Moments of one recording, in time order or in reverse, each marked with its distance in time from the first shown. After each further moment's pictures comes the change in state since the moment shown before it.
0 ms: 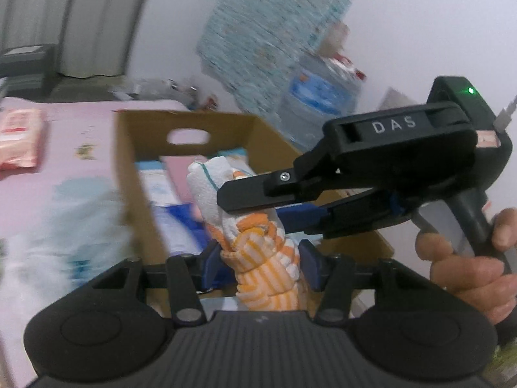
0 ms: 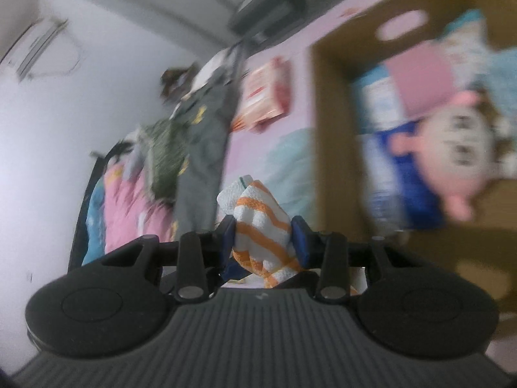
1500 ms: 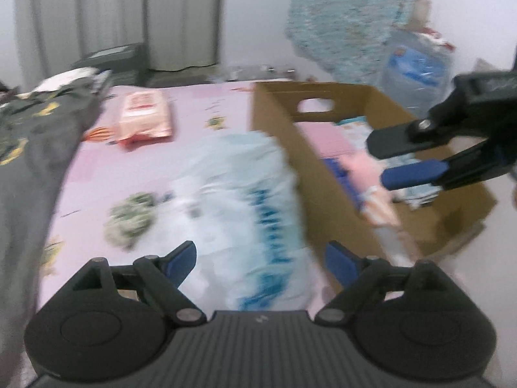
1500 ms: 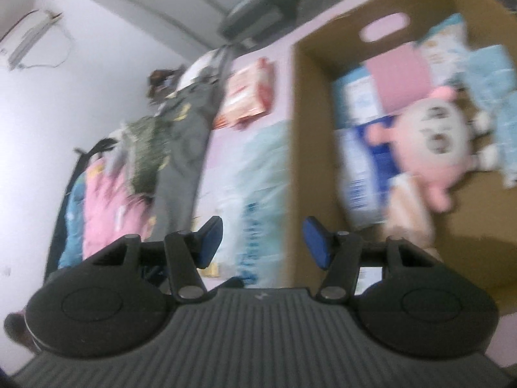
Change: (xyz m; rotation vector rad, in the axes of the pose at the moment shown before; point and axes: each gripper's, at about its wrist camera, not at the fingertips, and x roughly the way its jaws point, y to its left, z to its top) left arm -0.074 0.064 -0.042 -0.006 0.063 0.436; right arm 0.012 0.007 -0.027 -0.071 -0.014 -0.043
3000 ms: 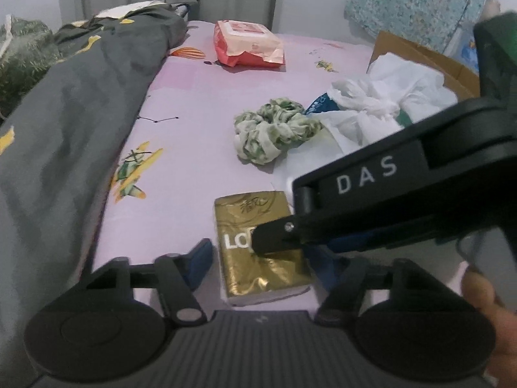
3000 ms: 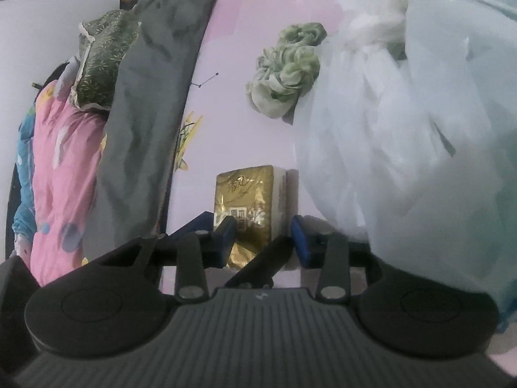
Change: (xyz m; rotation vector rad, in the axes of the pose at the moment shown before) left arm 0.051 0.149 -0.076 -0.122 0.088 0.052; right arm 0.278 0.100 -0.095 -0.025 0.239 -0.157
